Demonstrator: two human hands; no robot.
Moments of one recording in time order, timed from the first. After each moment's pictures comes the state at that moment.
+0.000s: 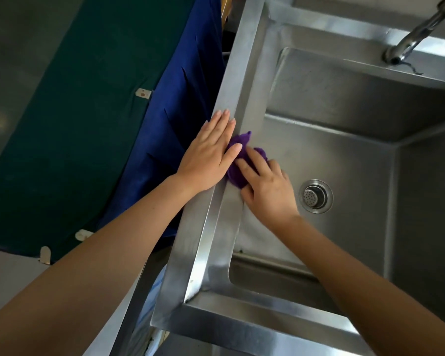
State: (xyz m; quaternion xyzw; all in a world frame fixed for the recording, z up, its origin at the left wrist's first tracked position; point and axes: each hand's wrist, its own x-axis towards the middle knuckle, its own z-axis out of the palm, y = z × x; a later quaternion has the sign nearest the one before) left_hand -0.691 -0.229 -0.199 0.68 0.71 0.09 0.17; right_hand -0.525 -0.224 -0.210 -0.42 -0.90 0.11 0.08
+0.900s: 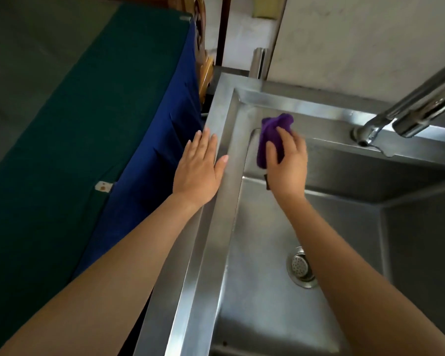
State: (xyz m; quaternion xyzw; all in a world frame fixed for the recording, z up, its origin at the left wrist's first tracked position) left_hand -0.705 -0.081 -0.201 0.62 0.77 0.07 0.11; right_hand -0.547 -0.014 -0.205 -0.58 -0.69 0.25 0.35
